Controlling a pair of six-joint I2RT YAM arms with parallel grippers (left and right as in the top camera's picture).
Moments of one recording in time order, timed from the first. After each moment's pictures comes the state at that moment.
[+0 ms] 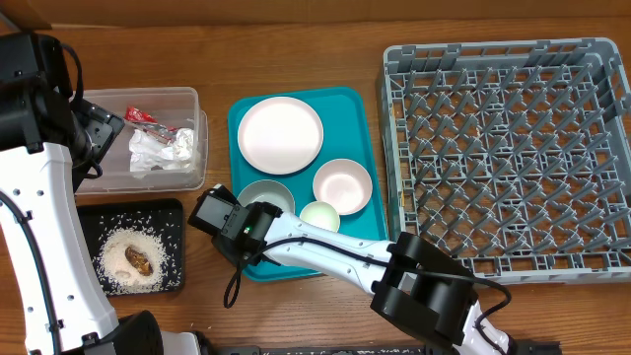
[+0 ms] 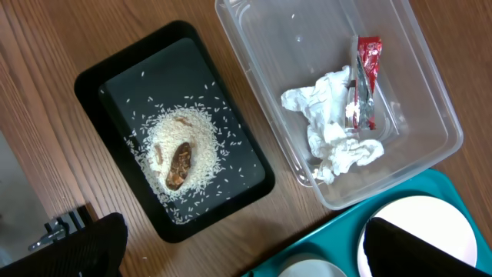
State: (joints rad) left arm 0.26 1.60 1.96 -1.63 -0.26 -0.87; right arm 1.12 2.15 1.66 -0.69 0.10 0.34
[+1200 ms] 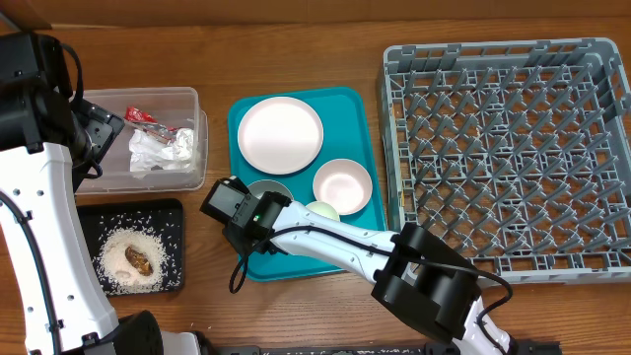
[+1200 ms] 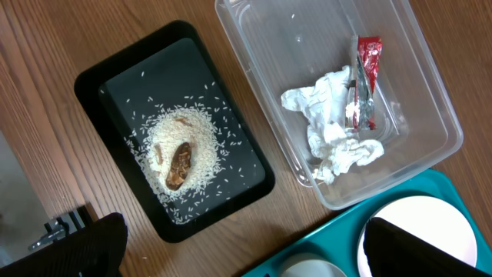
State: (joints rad) left arm 0.26 1.60 1.96 -1.63 -0.26 -0.87; right arm 1.07 2.16 1.63 -0.69 0.07 0.38
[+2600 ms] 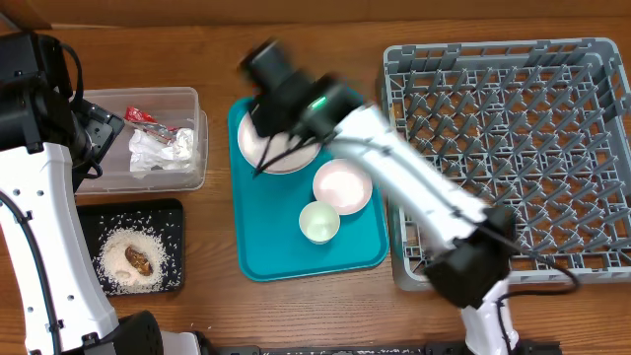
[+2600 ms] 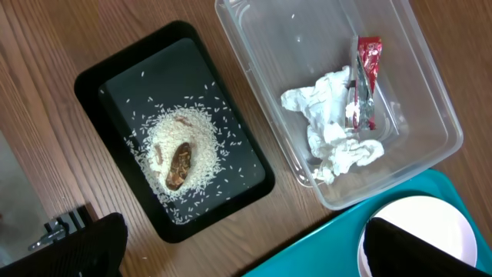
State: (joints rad) left arm 0.26 1.60 1.96 -1.63 -0.26 -0.87; right arm 0.71 2.11 2.23 -1.02 0.00 0.37
